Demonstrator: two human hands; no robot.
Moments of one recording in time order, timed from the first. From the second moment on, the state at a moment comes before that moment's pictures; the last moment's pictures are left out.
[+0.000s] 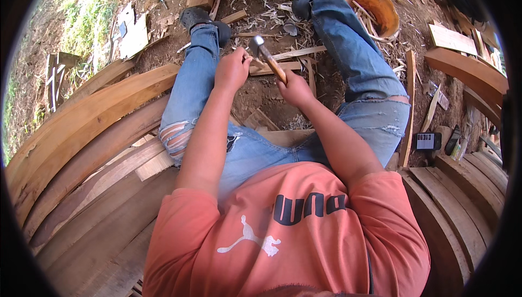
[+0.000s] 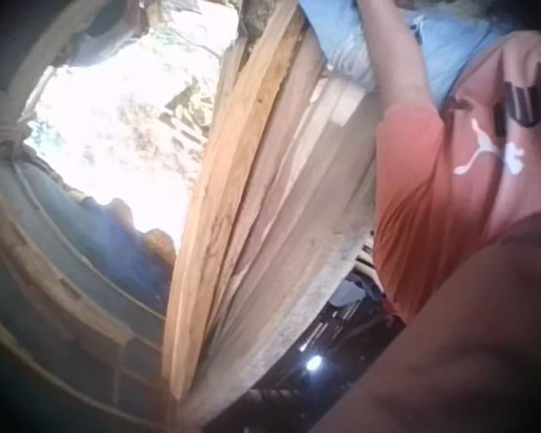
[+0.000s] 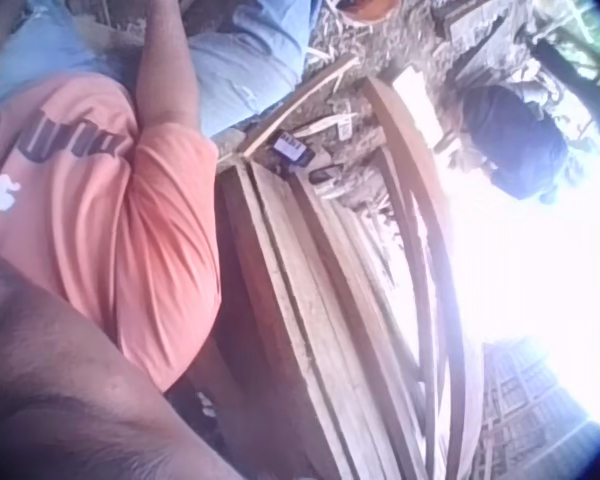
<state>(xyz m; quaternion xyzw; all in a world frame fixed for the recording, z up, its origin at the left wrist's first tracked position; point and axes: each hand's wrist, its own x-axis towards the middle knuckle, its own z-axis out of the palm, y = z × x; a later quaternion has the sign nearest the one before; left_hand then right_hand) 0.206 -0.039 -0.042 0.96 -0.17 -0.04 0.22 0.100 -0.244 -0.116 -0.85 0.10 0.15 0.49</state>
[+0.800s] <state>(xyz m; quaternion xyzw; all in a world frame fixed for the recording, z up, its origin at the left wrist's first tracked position) 0.205 -0.043 -0.026 0.96 -0.25 -0.08 0.12 0.091 -0.251 -0.113 -0.85 0.11 0.16 0.49</state>
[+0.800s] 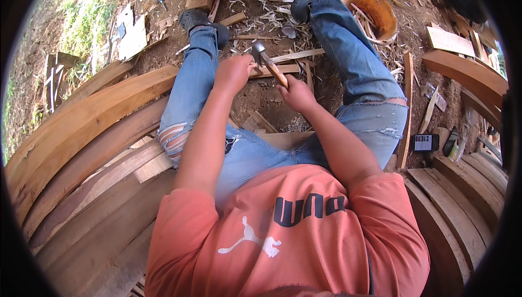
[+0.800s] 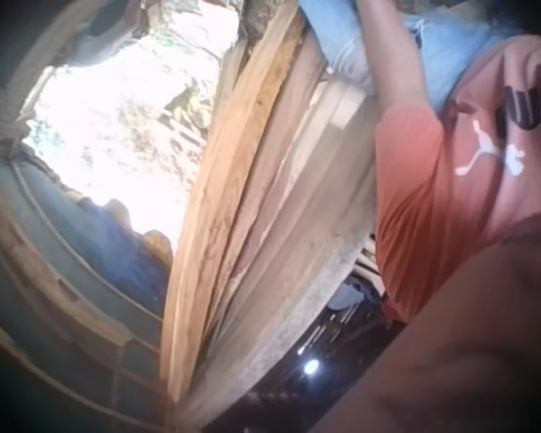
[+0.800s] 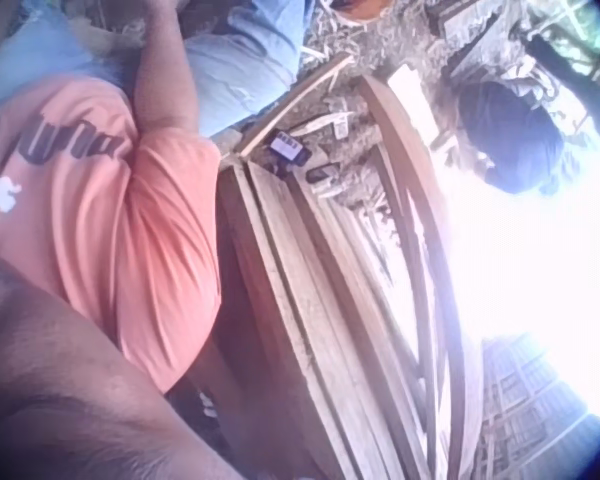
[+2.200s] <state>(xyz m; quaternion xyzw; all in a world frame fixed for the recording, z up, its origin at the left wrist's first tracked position) 0.220 -0.029 -0.031 0.98 -0.17 -0.05 0.13 0.095 -0.238 -0.102 -0.83 0.12 0.13 0.53</state>
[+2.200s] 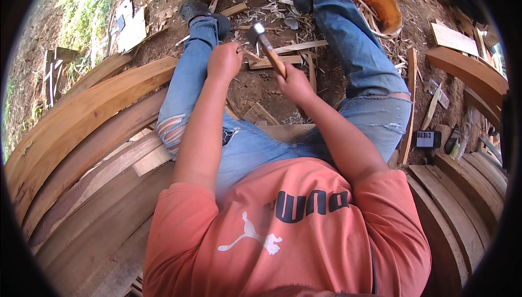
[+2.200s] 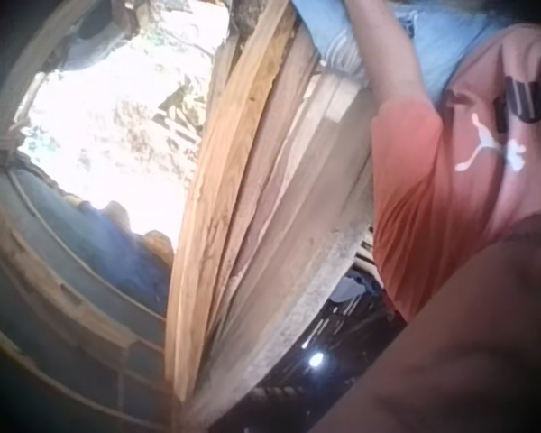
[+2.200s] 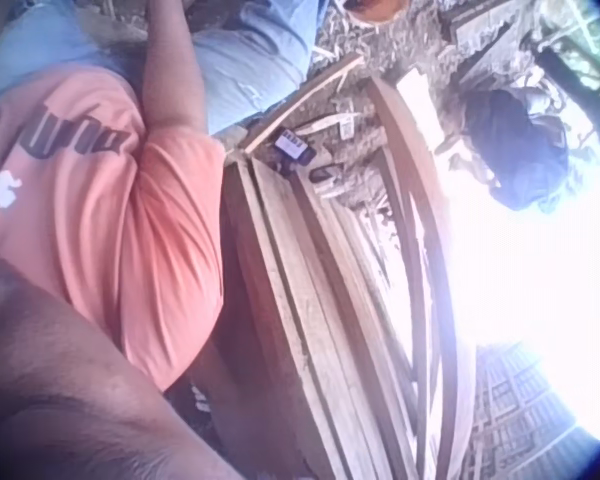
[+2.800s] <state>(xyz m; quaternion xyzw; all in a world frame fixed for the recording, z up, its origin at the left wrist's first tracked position) 0.220 -0.016 -0.033 0.98 -0.16 -0.04 0.13 0.093 -0.235 -0.111 -0.85 0.11 0.15 0.50</state>
